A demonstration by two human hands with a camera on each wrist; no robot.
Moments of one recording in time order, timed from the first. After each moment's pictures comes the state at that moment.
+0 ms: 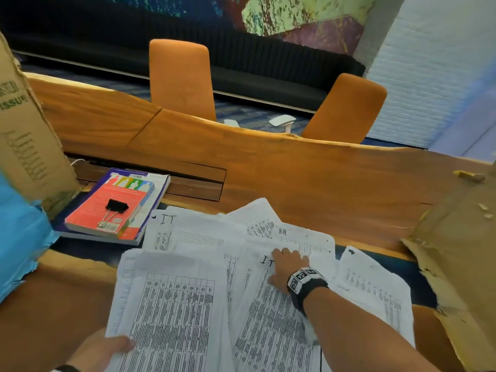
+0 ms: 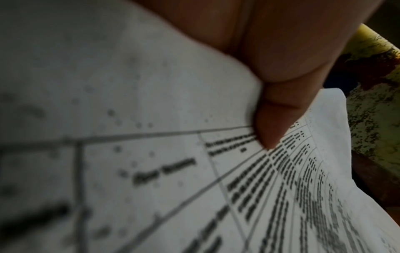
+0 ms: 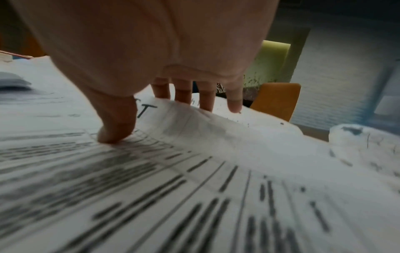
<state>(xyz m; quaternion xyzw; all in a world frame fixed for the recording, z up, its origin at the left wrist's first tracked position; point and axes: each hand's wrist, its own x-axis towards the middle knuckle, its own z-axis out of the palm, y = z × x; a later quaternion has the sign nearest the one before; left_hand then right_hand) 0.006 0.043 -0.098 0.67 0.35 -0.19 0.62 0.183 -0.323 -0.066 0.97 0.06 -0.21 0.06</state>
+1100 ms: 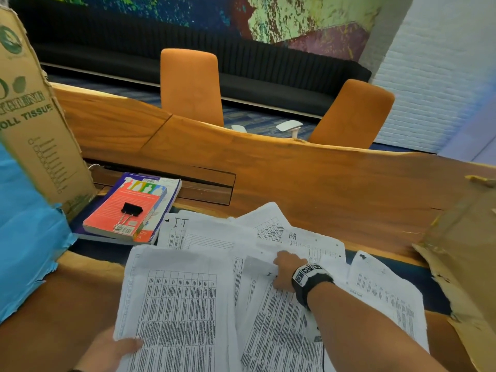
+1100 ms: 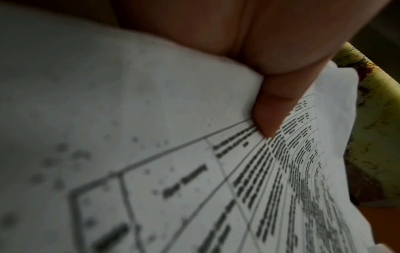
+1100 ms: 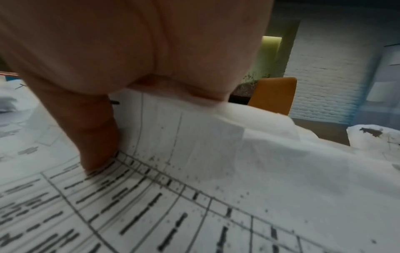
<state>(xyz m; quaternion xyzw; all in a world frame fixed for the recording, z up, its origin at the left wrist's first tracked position) -0.004 0.060 -0.090 0.66 0.33 -0.18 0.65 0.189 -0.300 -0.057 0.96 0.06 -0.26 0.02</state>
